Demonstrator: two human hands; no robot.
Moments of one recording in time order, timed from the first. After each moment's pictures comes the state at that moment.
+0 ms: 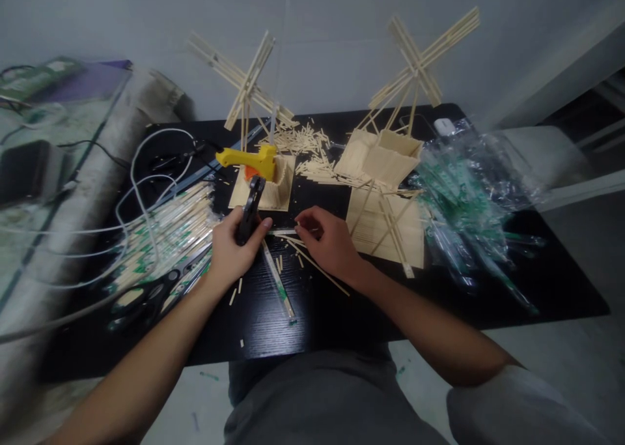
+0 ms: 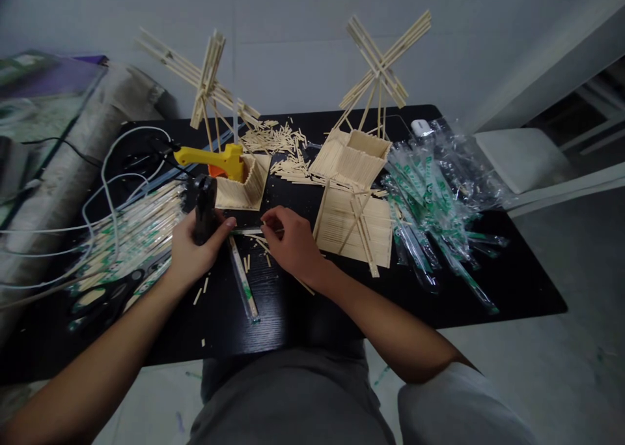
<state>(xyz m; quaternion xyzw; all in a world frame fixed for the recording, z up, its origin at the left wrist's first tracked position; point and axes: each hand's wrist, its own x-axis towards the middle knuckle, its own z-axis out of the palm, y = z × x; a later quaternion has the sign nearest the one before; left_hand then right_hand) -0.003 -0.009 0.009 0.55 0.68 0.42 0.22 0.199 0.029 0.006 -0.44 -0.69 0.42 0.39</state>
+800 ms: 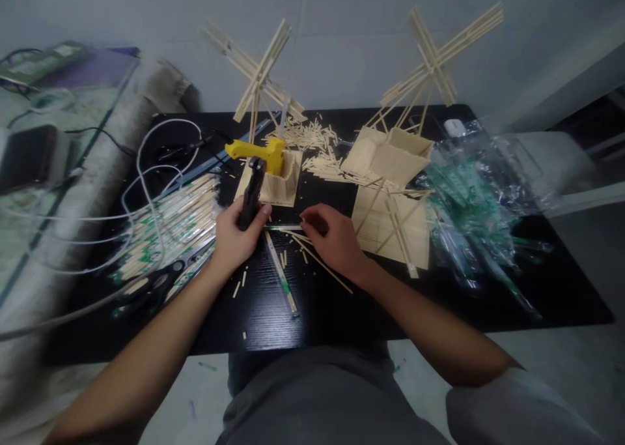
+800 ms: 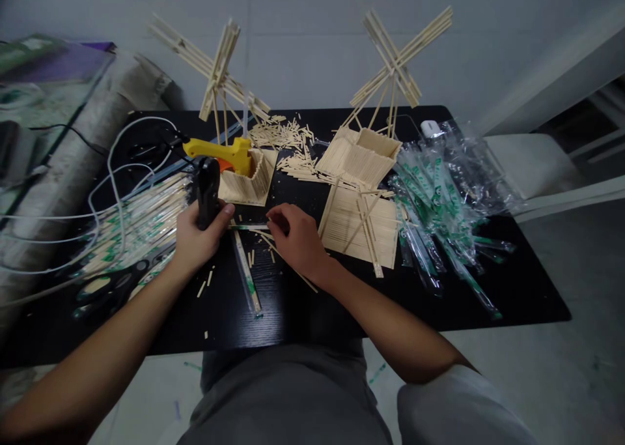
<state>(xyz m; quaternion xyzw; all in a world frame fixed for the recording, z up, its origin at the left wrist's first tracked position) -0.008 -0.001 0.007 0.53 0.67 0.46 0.24 0.200 0.031 0.002 -0.44 -0.72 0.39 0.37</state>
